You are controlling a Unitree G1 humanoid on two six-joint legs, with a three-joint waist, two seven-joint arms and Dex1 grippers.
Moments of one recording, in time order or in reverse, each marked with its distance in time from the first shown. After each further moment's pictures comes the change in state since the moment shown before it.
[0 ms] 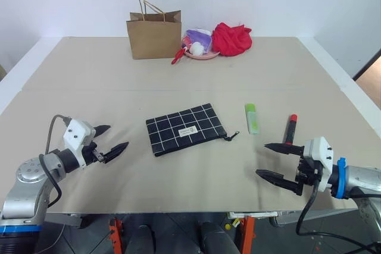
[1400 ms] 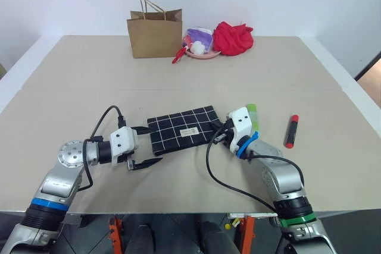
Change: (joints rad) left arm -0.206 -0.002 -0.311 0.081 0.168 -0.328 -0.235; right arm -0.450 0.540 0.356 0.166 -0.260 0.263 -0.735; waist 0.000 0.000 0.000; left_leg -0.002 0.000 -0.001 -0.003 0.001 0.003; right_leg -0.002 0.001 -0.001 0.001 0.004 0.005
